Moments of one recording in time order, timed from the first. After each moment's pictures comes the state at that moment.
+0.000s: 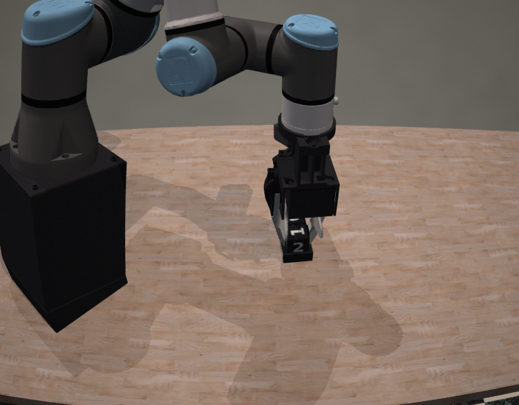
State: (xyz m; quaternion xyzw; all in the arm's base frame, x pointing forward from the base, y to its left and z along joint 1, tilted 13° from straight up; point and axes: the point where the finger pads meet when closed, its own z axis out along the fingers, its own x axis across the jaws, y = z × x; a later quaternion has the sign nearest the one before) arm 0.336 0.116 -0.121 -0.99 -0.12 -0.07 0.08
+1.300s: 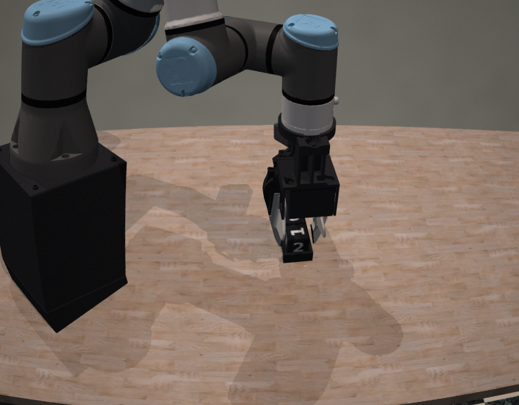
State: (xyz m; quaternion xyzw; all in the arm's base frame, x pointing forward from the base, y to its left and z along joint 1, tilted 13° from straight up) arm 0.336 0.116 -0.121 -0.99 -0.12 -0.07 0.08
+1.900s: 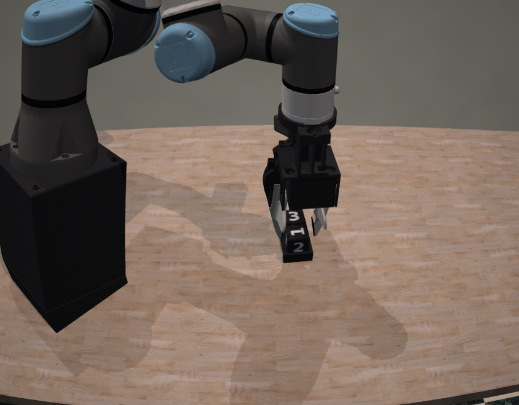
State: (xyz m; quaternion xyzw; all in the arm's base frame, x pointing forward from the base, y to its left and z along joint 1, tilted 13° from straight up) arm 0.335 0.113 -0.106 -0.99 -0.12 -0.07 0.08
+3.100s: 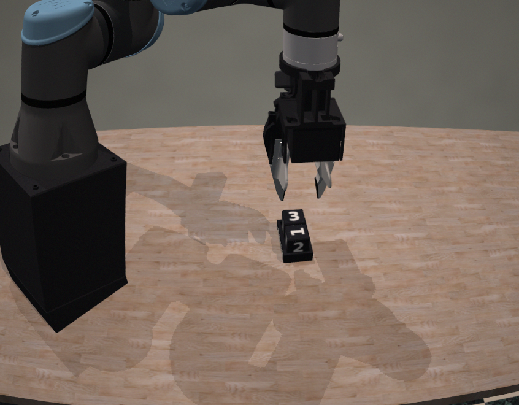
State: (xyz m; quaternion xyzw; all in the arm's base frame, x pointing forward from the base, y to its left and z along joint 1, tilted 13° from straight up) arm 0.326 0.100 -0.036 -0.99 -0.12 -0.07 0.08
